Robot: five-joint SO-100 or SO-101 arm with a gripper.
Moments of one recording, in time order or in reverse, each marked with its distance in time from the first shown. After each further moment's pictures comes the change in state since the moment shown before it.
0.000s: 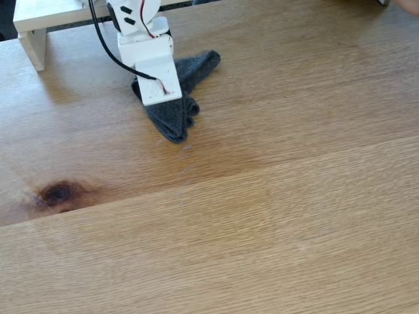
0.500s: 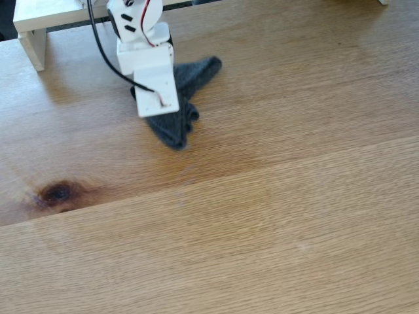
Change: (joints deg) arm 3.3 6.0 -11.2 8.8 0.2
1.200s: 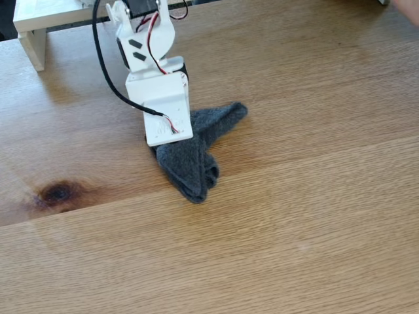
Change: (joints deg) arm -1.7 -15.3 -21.2 -7.0 -1.5
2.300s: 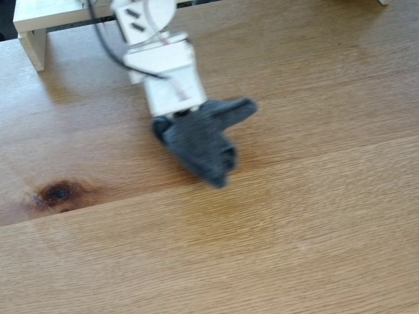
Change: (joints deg) arm -3.5 15.2 -1.5 4.7 -3.2
